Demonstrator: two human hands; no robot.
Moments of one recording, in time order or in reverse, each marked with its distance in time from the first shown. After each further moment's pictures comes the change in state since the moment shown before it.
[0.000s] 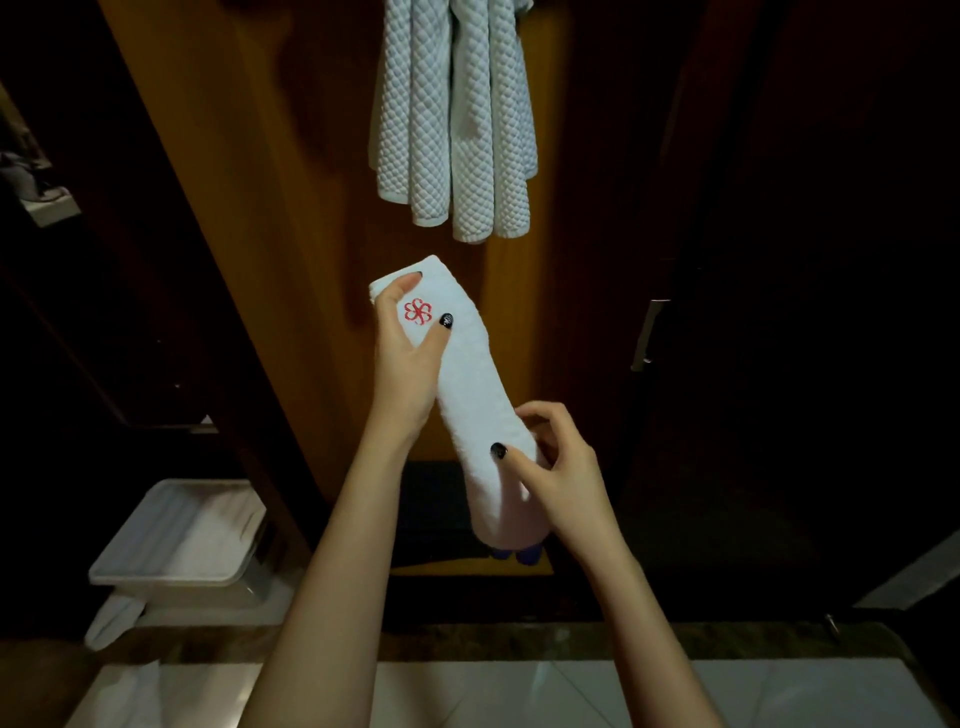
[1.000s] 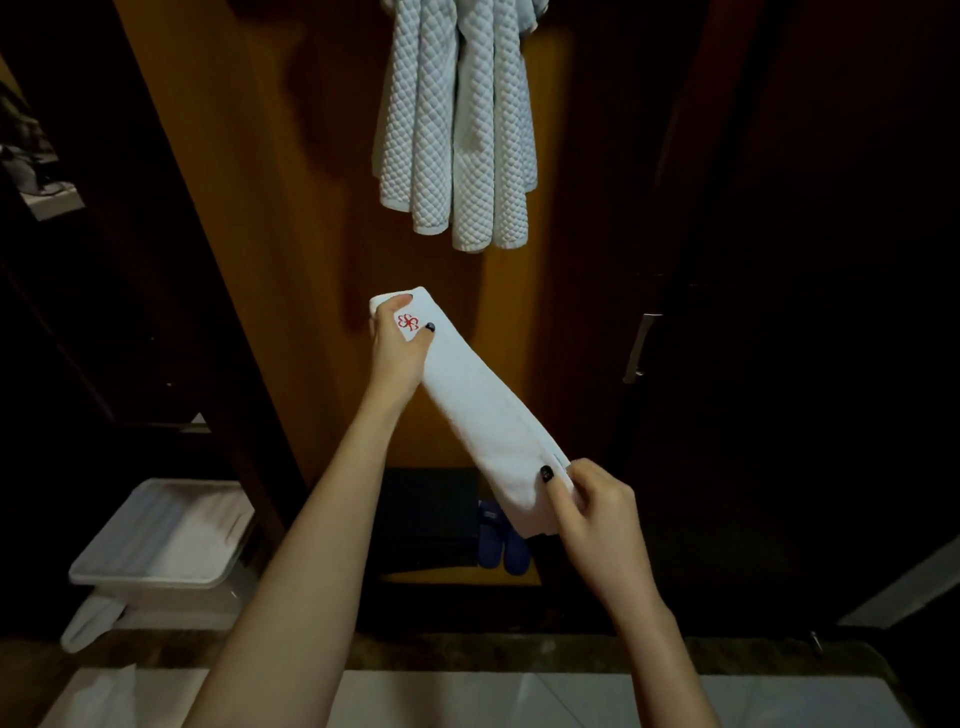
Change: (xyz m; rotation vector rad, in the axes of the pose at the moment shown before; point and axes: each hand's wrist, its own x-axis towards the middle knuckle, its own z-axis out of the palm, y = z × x) left_hand 0.050 -0.048 -0.004 0.272 0.037 -0.143; right_hand -0.032 0.014 -0.026 -0.316 0.132 -0.066
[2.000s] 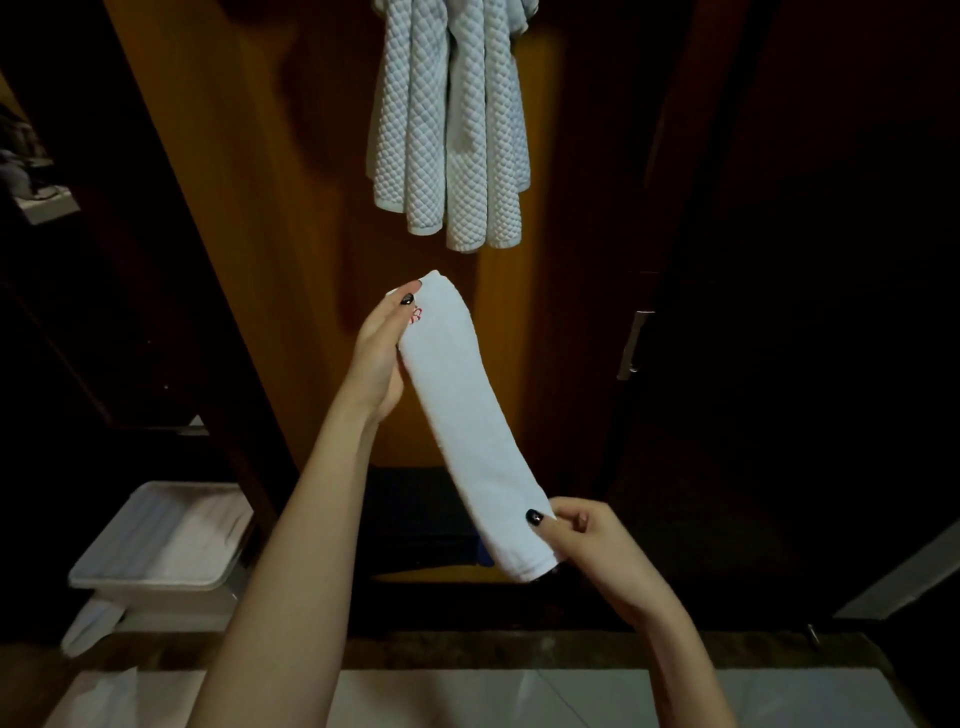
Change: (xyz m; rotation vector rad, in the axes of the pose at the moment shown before) left_hand -0.013 0.020 -0.019 -0.553 -0.252 -0.127; right_hand -0.014 0.016 -0.012 0.558 -0.480 0.396
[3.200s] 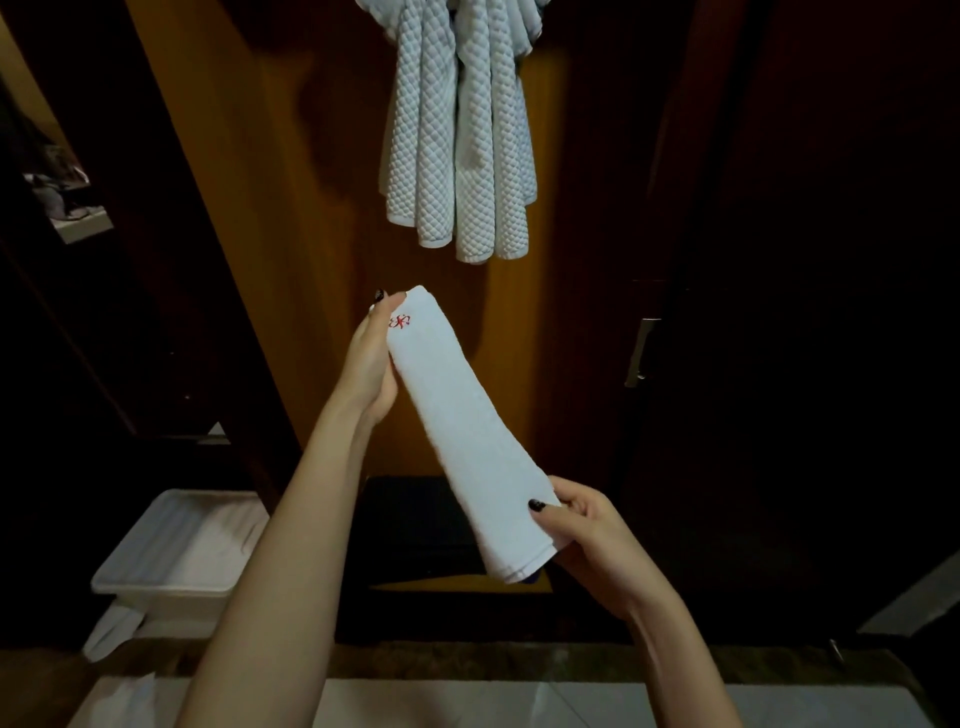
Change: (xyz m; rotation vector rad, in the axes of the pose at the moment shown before) left_hand -0.016 0.026 -0.003 -0.020 0.082 -0.100; right_hand -0.003 -0.025 0.018 0.282 -0.064 -0.032
